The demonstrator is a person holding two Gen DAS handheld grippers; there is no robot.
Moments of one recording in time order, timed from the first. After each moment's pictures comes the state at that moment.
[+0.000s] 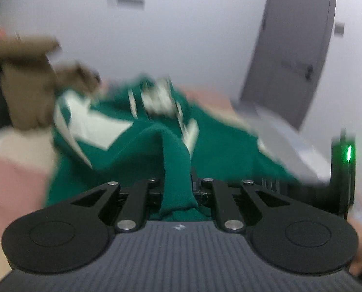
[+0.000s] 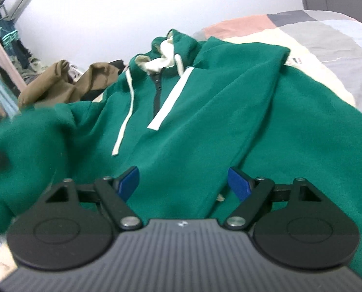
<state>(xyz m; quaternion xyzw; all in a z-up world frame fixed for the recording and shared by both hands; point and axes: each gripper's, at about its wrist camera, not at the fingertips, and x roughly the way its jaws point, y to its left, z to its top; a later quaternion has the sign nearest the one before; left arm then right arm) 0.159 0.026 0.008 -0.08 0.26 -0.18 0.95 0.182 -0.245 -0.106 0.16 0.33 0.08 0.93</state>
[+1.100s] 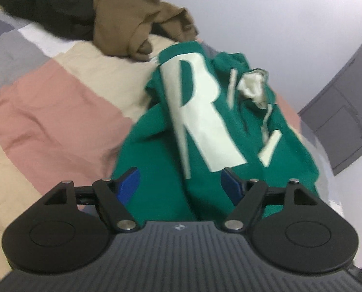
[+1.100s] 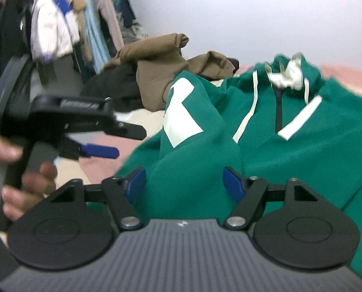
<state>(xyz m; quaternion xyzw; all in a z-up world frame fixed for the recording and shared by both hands) 0.212 0.156 -0.027 -0.27 0.36 -0.02 0.89 0.136 -0.130 -0.095 -0.02 0.25 0.31 0.92</state>
